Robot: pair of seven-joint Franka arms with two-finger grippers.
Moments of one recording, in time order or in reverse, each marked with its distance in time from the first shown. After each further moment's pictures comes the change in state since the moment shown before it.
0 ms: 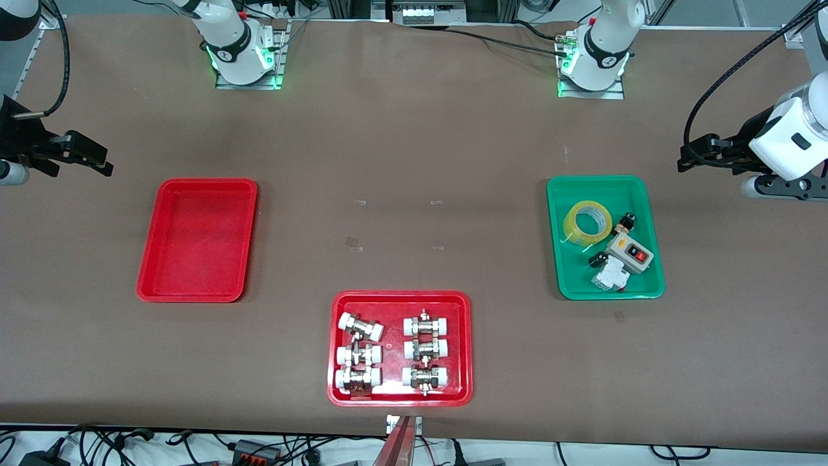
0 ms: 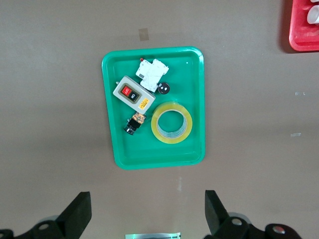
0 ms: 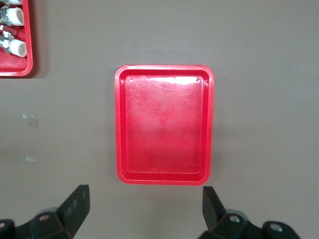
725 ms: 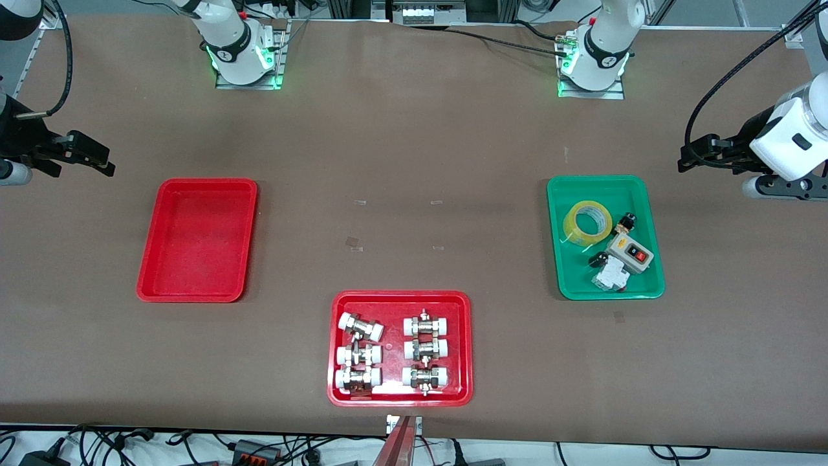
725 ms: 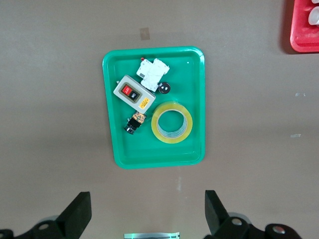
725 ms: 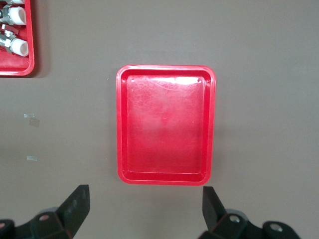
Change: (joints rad) left arm 0.000 0.000 0.000 0.000 0.000 -0.002 -0.010; right arm 0.004 0.000 0.002 0.000 0.000 0.000 0.000
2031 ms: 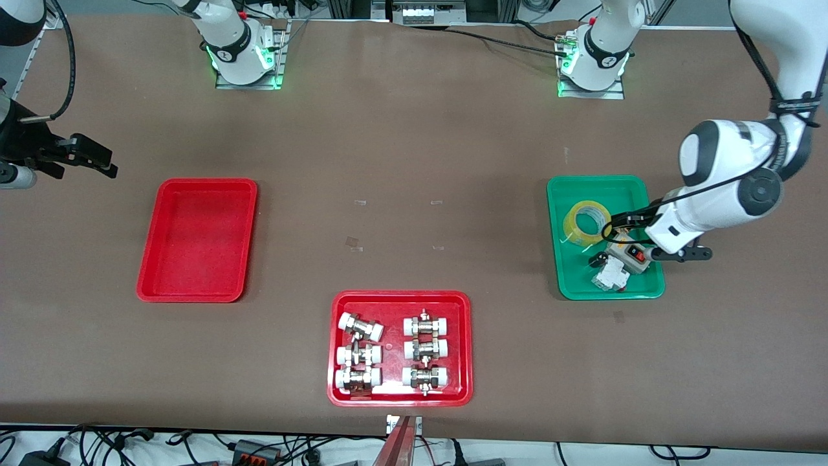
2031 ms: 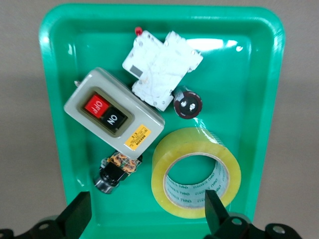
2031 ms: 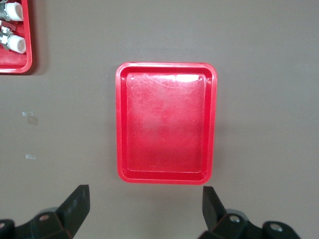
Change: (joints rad) left arm 0.023 0.207 -0.001 -0.524 0.036 0.686 -0.049; right arm 0.000 0.014 0.000 0.000 0.000 -0.003 0.000
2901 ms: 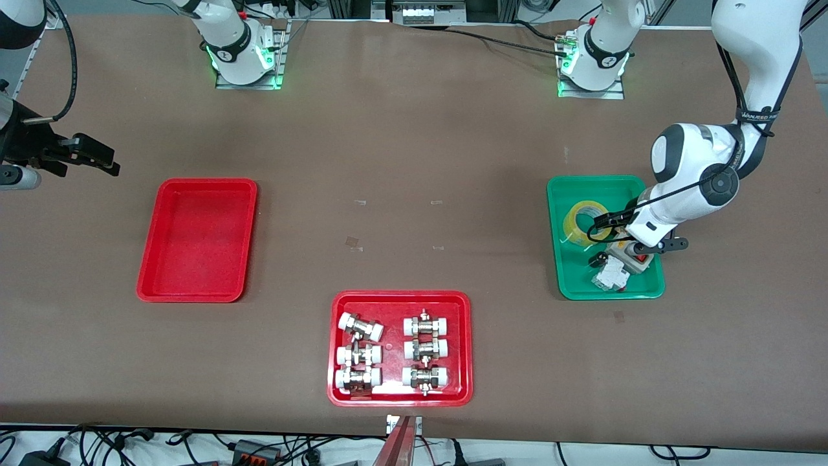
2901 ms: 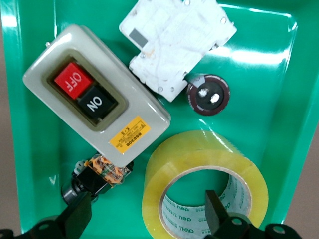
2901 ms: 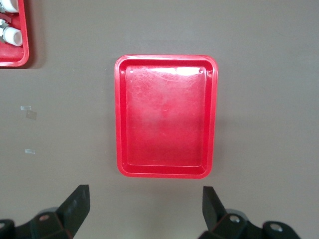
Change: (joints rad) left arm 0.000 0.038 0.000 -0.137 0.000 0.204 -0.107; right arm -0.001 0.002 -0.002 0.000 0.000 -0.025 0.001
